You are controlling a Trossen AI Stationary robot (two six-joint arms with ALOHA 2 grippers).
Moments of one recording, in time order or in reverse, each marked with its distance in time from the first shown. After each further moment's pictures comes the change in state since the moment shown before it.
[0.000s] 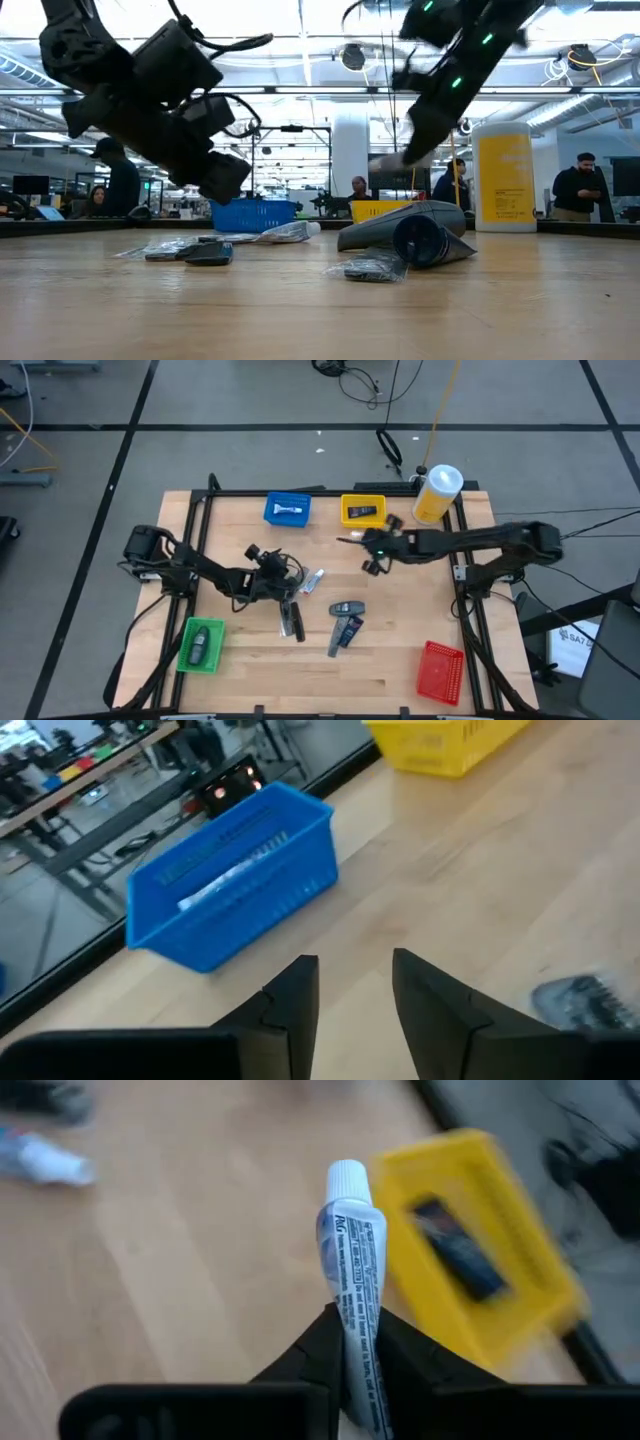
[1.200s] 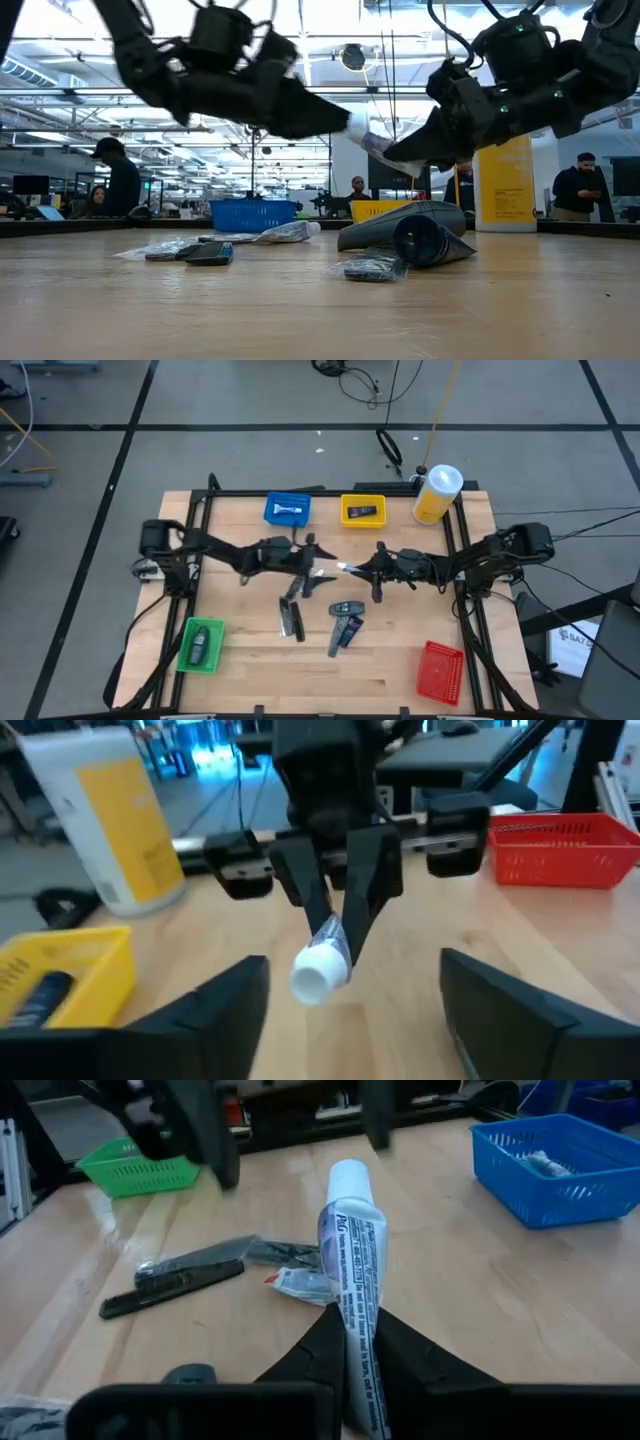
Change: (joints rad) left arm 0.243 0.096 0.189 0.572 1.216 0.542; right arm 0.073 0.111 -0.558 1.352 -0.440 0.003
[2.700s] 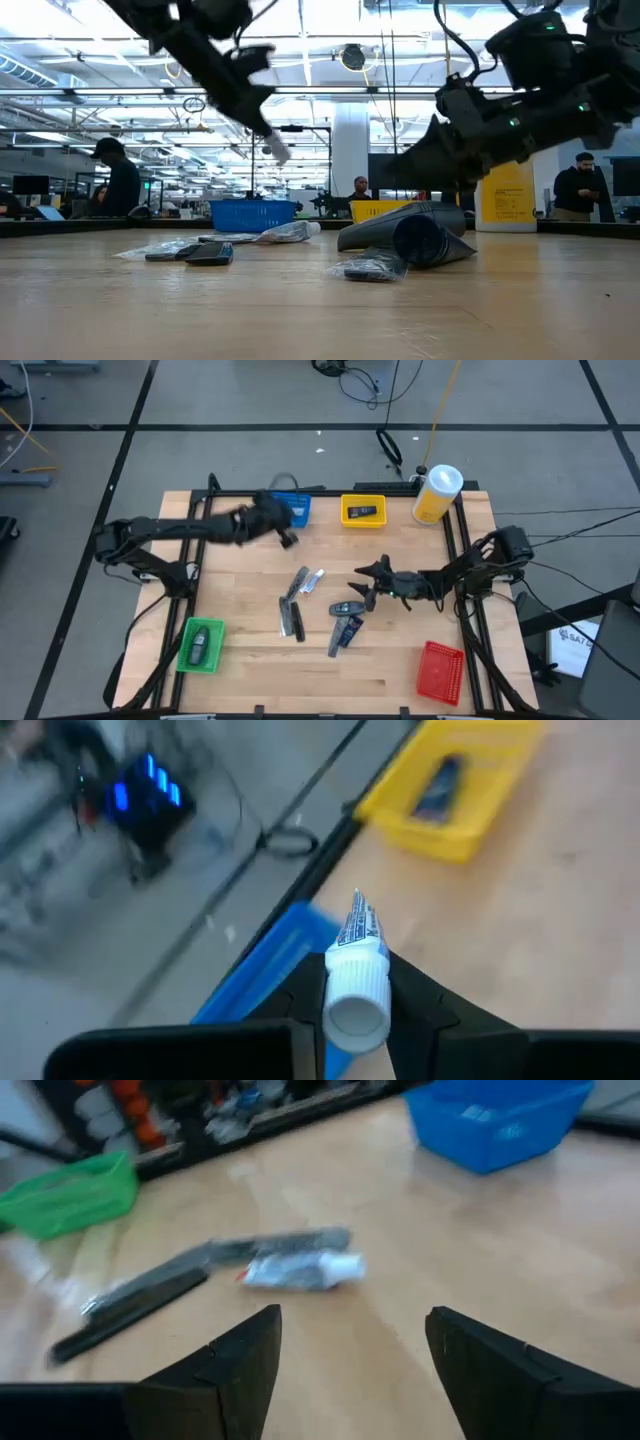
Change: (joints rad) left arm 0.240 -0.388 0.149 -0.983 -0.570 -0.037; right arm 0.199 0.199 0.000 0.166 0.415 0.239
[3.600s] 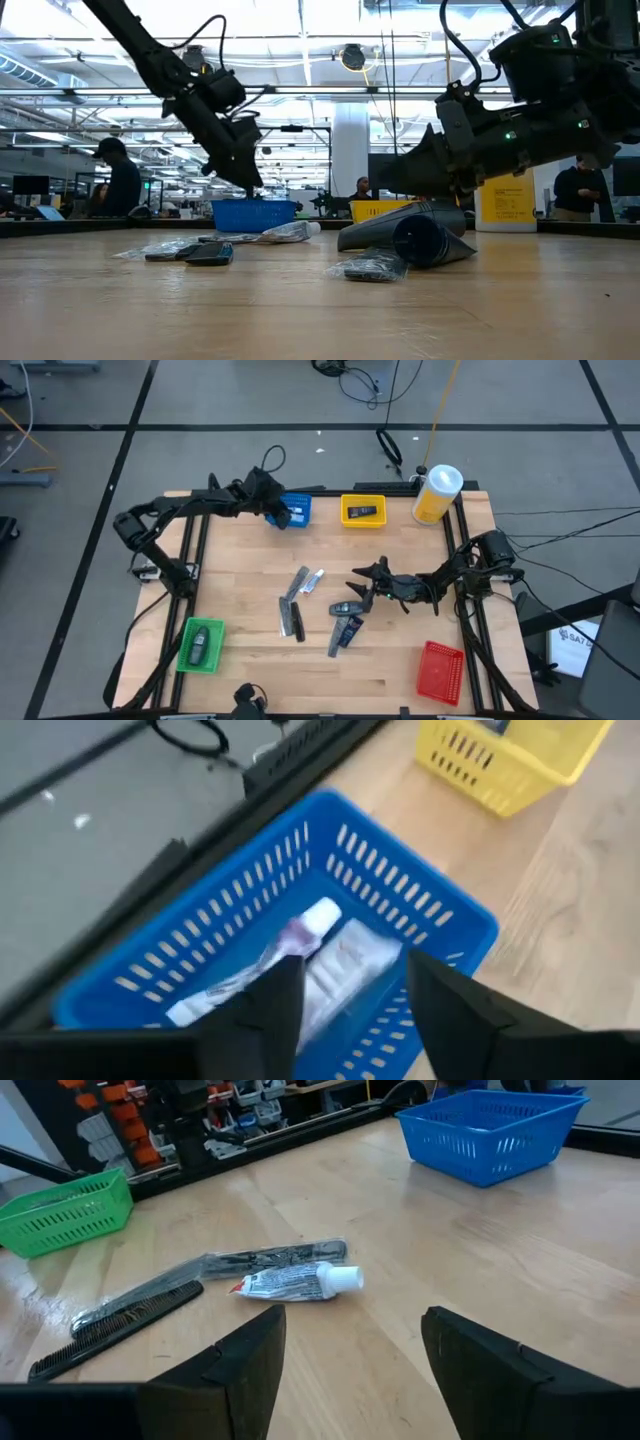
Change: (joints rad) left arm 0.403 0.208 -0.002 0.066 0.579 -0.099; right arm 0.017 0.136 0.000 0.189 0.028 -0.021
